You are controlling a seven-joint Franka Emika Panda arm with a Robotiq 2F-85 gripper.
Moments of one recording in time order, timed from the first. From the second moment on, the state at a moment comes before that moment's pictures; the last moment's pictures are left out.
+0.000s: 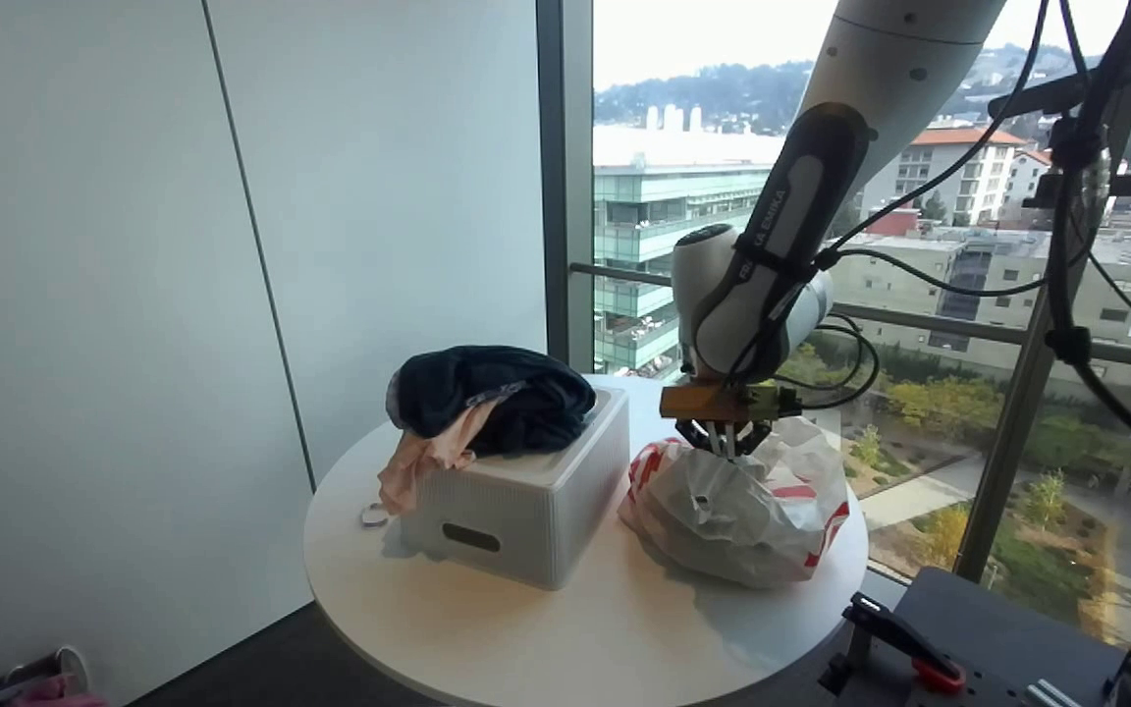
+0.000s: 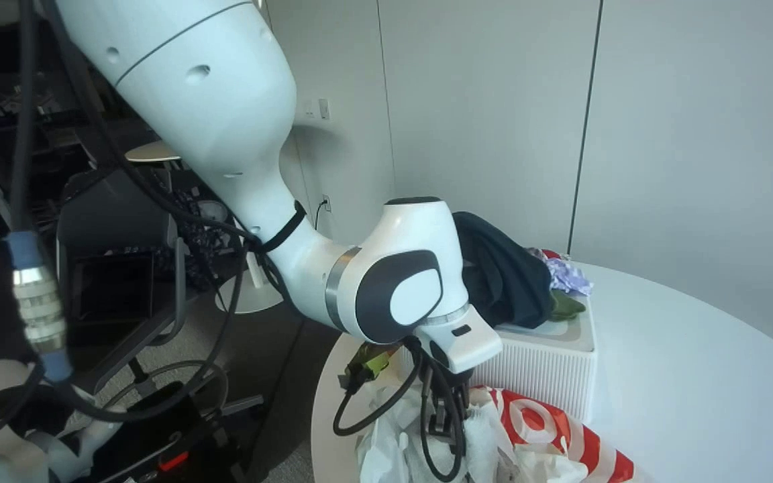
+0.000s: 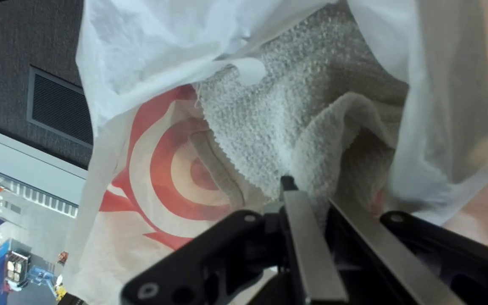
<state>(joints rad) -0.18 0.29 -0.16 -2.43 -0.47 2.72 1.15</state>
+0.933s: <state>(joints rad) -0.02 0.11 -0.28 -2.36 -0.81 2.69 1.32</state>
